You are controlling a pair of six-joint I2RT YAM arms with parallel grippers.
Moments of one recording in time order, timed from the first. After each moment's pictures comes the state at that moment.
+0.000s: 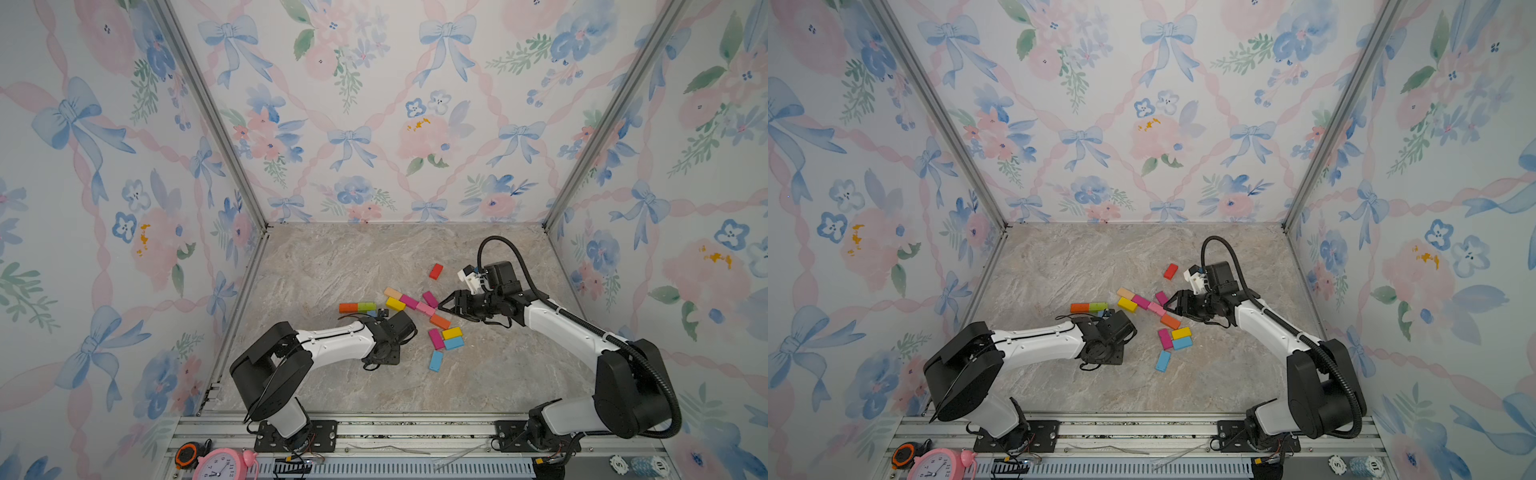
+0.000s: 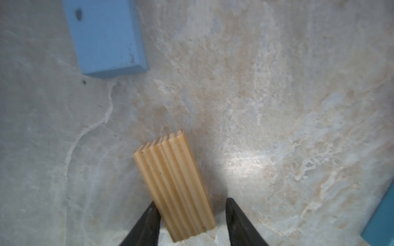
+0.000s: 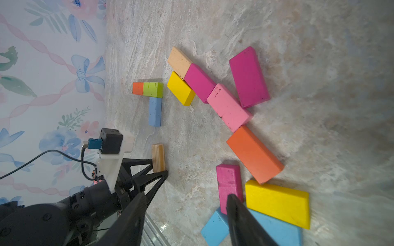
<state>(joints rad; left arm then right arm) -0.91 1.60 0.86 -0.61 -0.18 -0.83 0.34 1.43 0.89 -0.38 -0.62 0.50</state>
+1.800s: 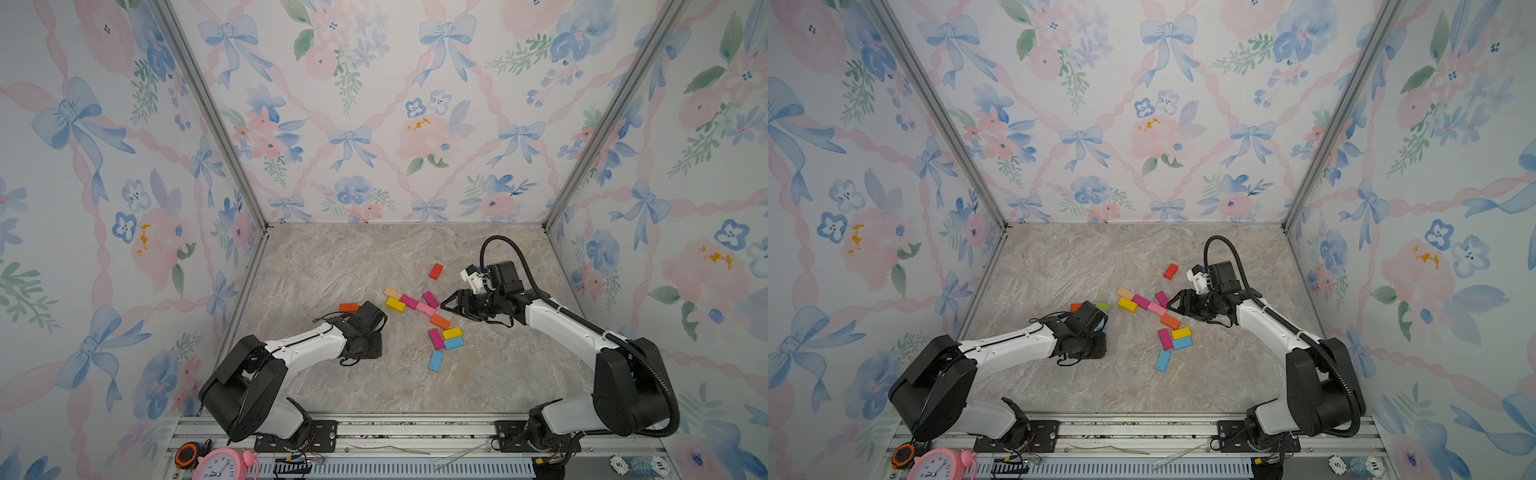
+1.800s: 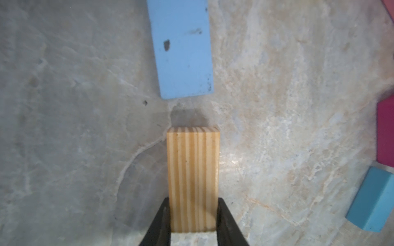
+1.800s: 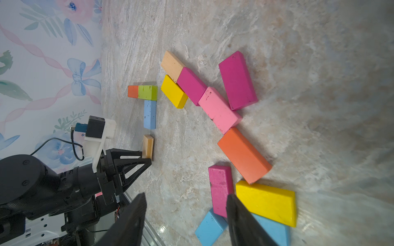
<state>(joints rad) -0.67 1.45 0.70 -0.47 0.00 -0.68 0.31 1.44 0.89 -0.39 -0.62 0.49</state>
